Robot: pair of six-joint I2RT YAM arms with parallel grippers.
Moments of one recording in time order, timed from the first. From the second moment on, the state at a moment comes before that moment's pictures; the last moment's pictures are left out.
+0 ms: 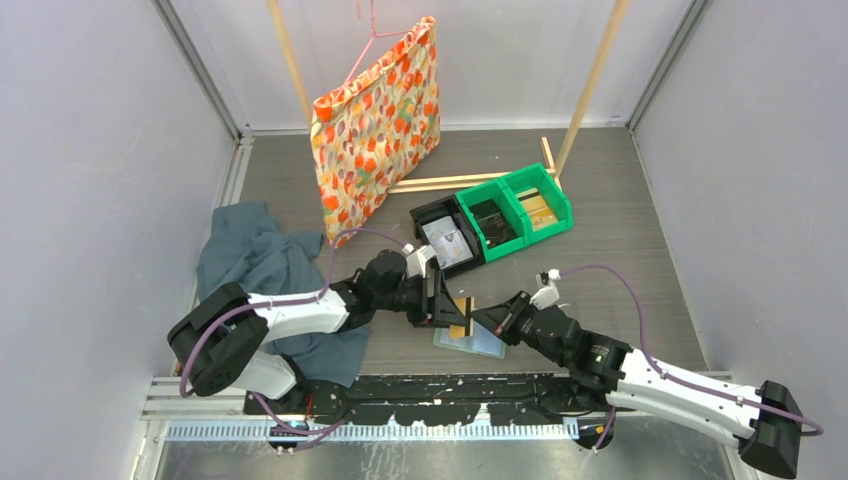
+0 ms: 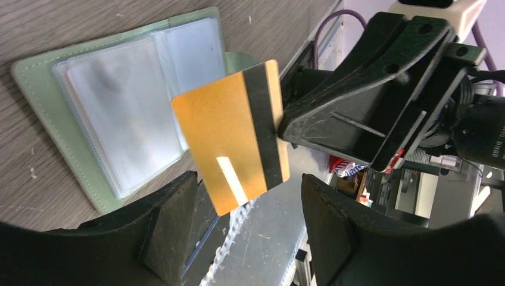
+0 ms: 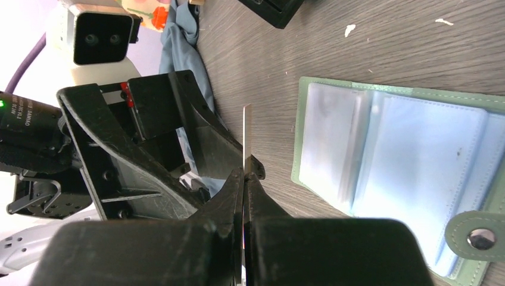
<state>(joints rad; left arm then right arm) -0.87 1.40 0.55 0.33 0.52 -1.02 1.05 0.48 0.15 -0.06 0.29 1.38</state>
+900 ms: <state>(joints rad) -0.83 1.47 0.49 0.44 0.55 -1.11 1.05 0.58 0.08 0.08 0.33 1.39</state>
